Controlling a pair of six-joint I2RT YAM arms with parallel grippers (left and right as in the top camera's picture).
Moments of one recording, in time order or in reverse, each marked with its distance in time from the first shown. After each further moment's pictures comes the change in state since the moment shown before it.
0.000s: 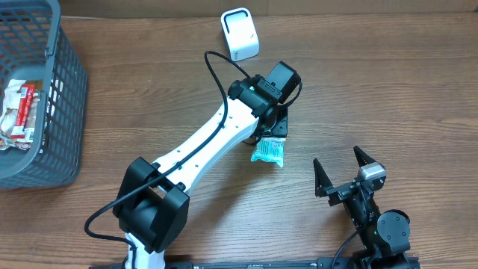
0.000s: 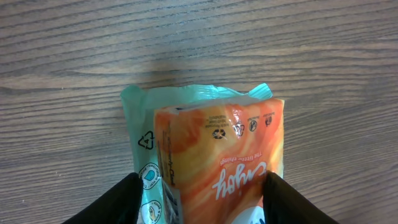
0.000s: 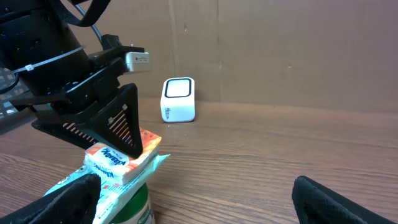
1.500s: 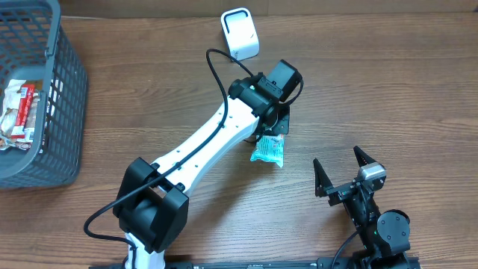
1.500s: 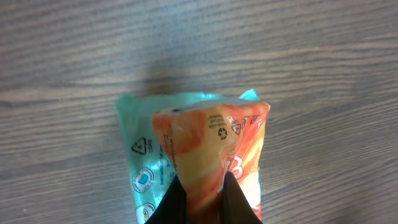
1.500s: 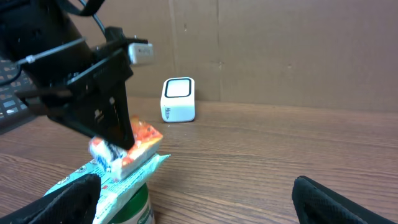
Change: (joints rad) left arm 0.007 0.000 0.023 0.004 0.003 0.043; right arm 0.000 0.000 0.000 0.000 0.000 0.000
